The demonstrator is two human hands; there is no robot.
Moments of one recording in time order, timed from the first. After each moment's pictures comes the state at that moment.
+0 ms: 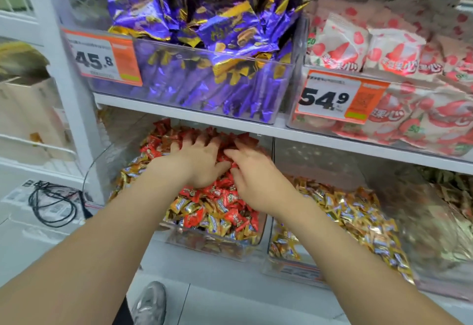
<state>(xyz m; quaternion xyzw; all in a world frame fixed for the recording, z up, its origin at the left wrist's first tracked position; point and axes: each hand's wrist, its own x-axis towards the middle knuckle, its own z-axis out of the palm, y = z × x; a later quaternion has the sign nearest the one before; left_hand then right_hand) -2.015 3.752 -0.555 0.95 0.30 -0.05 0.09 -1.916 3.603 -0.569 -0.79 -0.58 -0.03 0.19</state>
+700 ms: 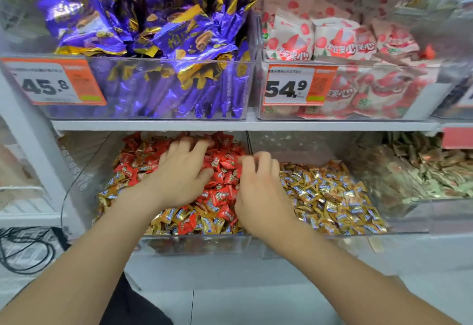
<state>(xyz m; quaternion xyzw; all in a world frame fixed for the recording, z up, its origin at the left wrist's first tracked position) -2.039 3.740 -0.552 0.98 0.15 0.08 0.12 -1.975 3.552 -0.573 -0.90 -0.39 -0.08 0.17</state>
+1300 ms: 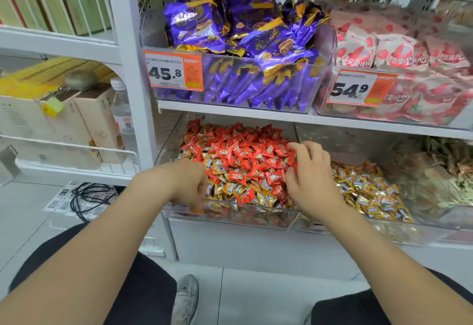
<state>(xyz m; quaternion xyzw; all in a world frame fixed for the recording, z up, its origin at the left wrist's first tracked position) -2.158 3.799 -0.539 0.97 0.16 -0.18 0.10 -1.981 3.555 -0.580 -0.87 -0.40 -0.15 0.23</state>
